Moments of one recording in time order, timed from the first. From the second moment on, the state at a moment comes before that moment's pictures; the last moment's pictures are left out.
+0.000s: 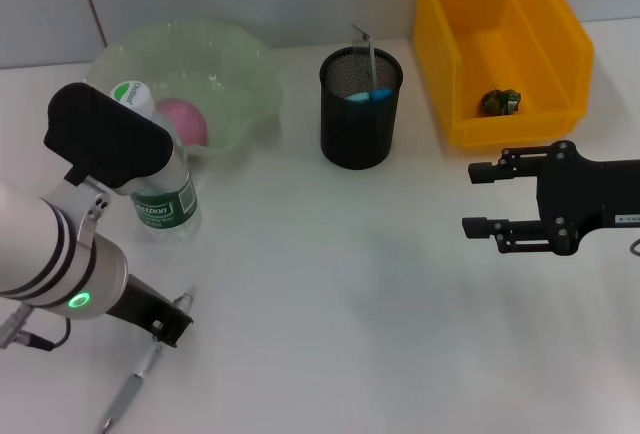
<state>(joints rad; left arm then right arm) -0.43 -2.08 1.78 1.46 2.70 1.41 -2.88 0.65 2.03 -0.11 -0.68 -2.52 -1.82 1.00</state>
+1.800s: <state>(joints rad) -0.45 -2.08 1.75 1.45 2.71 1.46 -2.88 0.64 2.01 -0.12 -0.68 -2.48 -1.83 1.03</state>
